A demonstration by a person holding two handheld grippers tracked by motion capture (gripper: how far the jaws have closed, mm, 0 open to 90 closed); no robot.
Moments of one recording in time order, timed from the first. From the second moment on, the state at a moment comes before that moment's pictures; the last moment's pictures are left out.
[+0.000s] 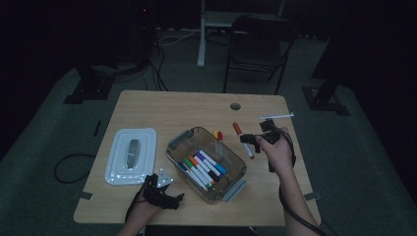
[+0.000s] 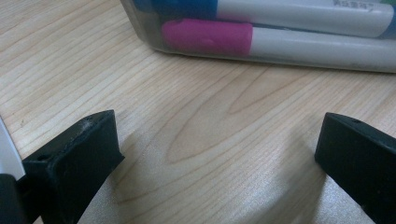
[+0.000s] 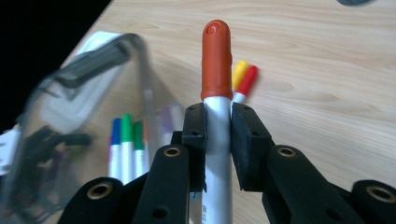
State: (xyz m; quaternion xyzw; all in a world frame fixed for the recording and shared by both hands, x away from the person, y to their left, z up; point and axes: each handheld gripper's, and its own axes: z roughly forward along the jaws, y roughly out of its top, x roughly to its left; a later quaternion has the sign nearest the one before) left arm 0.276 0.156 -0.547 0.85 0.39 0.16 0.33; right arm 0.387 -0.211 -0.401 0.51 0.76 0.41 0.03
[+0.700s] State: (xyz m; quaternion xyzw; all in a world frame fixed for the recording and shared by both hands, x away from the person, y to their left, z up) left arm 0.276 0.156 -0.547 0.85 0.39 0.16 0.33; right arm 0.361 -0.115 -0.389 0.40 0.82 0.41 -0.04
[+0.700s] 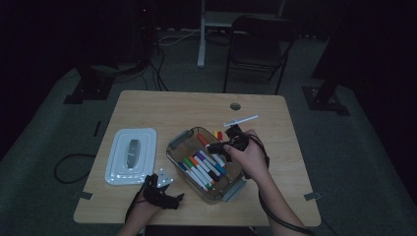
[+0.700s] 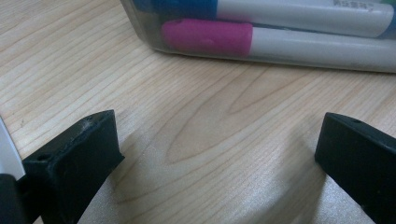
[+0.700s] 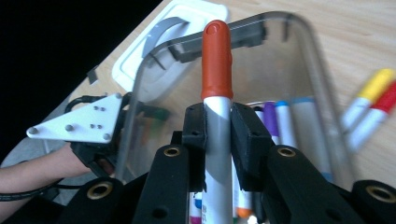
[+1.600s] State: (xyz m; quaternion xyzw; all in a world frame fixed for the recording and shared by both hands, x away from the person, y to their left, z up) left arm 0.276 0.156 -0.547 0.85 0.39 0.16 0.33; right arm 0.369 -0.029 -0.460 0.38 0.88 0.26 -0.08
